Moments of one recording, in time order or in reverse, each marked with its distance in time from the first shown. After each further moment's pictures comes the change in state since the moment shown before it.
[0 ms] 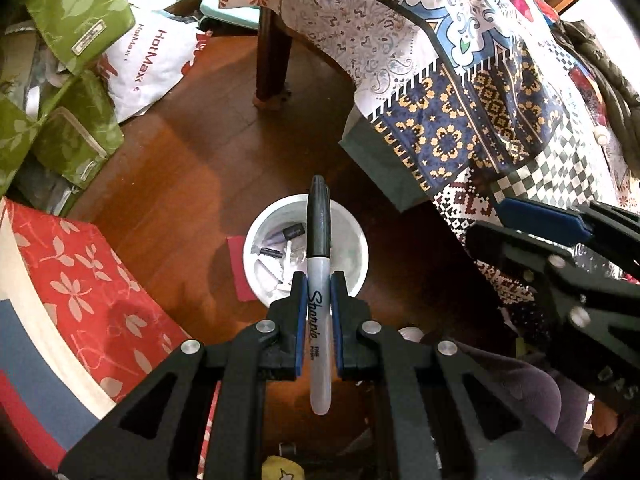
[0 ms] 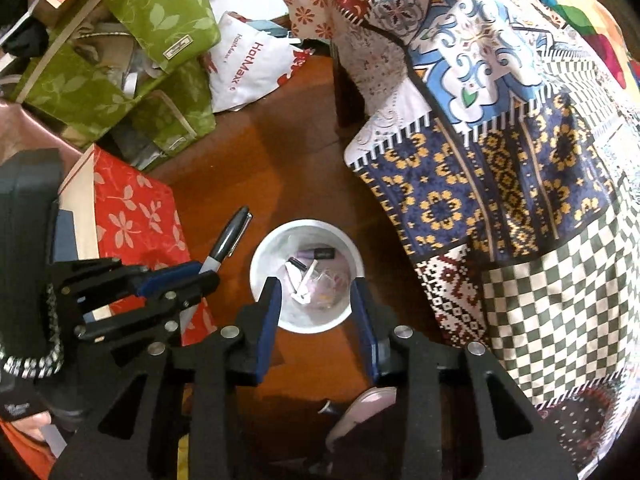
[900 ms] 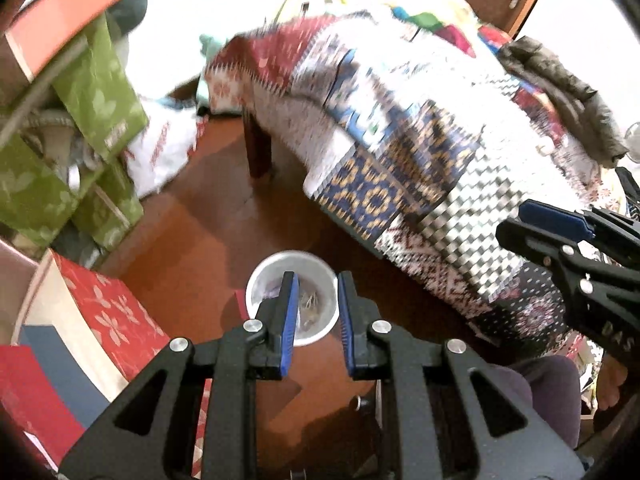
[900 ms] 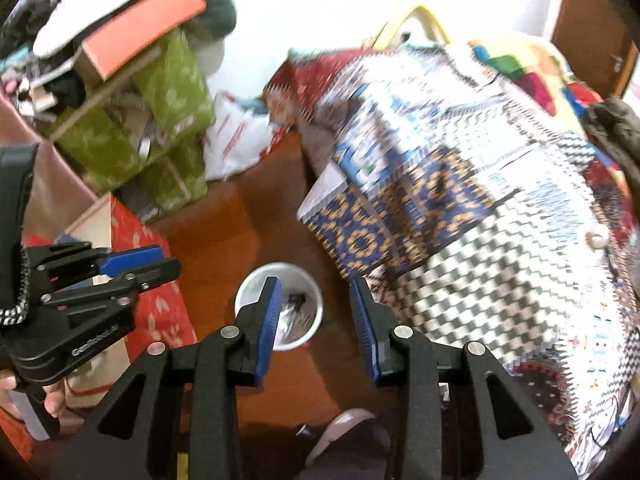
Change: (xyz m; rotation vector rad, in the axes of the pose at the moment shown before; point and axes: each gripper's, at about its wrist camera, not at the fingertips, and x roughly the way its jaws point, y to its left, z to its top) left arm -0.134 -0.070 -0.027 0.114 -0.275 0.039; right arm -0.133 -0.031 -0.056 0.030 -0.297 -0.078
